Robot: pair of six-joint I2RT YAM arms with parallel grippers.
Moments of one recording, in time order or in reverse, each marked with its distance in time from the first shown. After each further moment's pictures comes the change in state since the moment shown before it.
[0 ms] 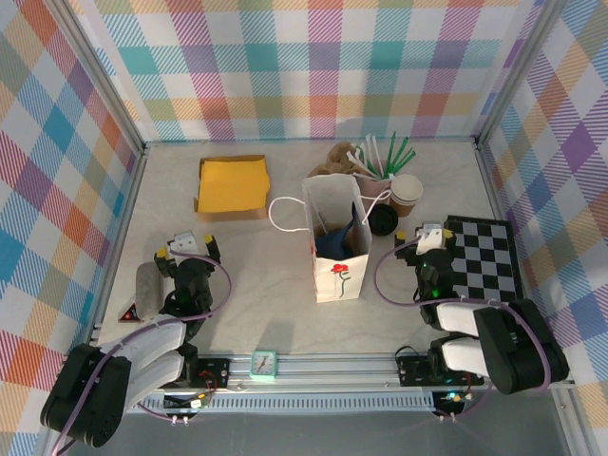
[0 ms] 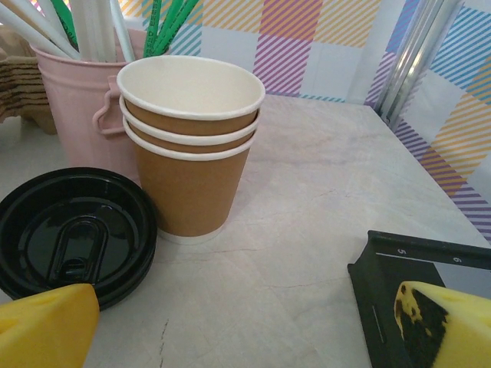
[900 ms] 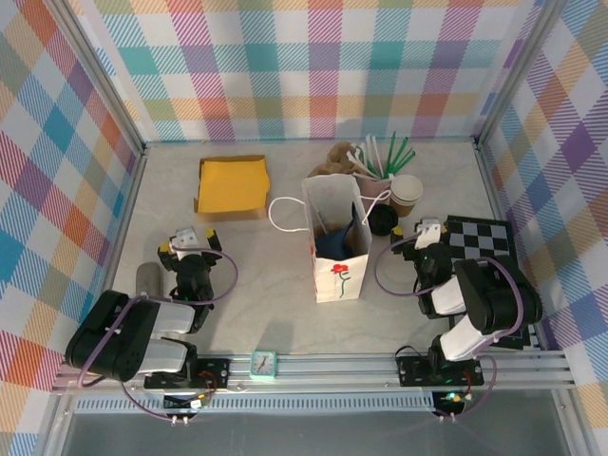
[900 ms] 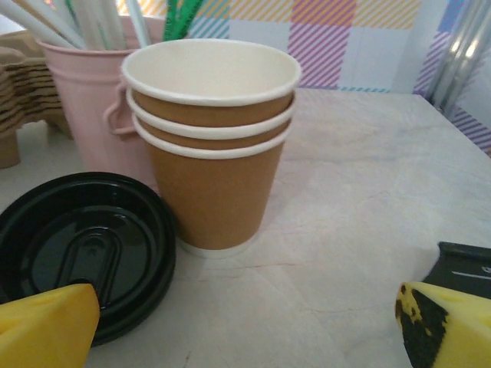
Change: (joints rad) left arm 0.074 0.374 -0.003 0.439 0.093 0.011; right arm -0.082 0.327 0.049 0.291 -0.194 0.042
